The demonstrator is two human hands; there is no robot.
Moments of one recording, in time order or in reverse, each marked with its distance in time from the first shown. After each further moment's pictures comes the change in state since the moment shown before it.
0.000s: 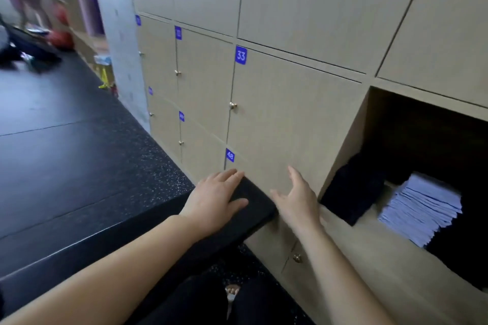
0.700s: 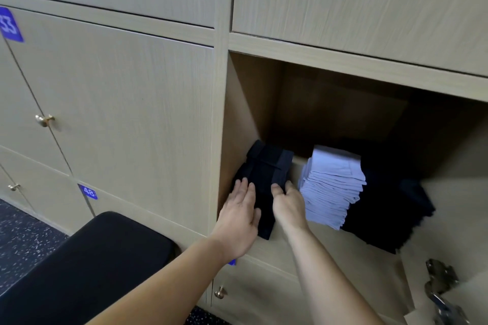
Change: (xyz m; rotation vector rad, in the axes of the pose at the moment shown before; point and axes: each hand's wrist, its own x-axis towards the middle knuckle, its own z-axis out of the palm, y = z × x) left_hand 0.212 0.176 0.196 -0.388 -0.322 0.310; right_hand 0.158 0.220 -0.073 0.312 0.377 0.553
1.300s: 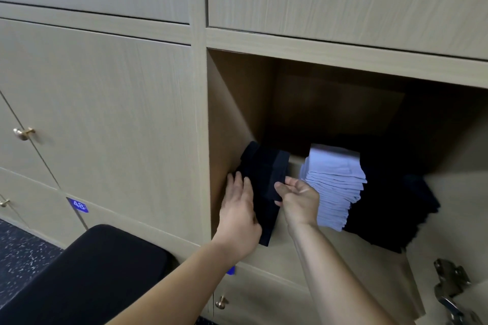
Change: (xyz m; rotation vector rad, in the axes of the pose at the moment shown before) left_hand 0.017 0.013 0.002 -0.033 0.086 -0.062; right_hand 0.030 0.016 -0.006 0.509 0.137 0.026
